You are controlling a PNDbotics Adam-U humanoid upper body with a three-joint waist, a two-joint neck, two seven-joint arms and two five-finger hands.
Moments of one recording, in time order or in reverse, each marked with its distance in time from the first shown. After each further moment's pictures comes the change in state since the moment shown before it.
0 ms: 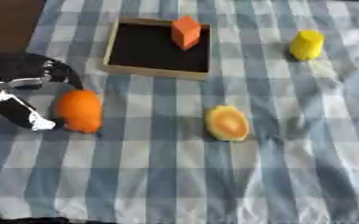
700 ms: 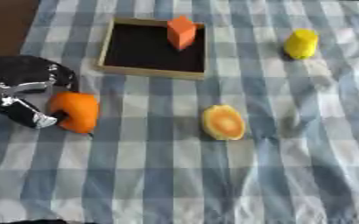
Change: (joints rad) left arm -0.006 -0.027 -0.006 0.005 -0.017 -0.002 0.044; right arm 0.002 0.010 0.000 0.000 0.003 0.001 0.005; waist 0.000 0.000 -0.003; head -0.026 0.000
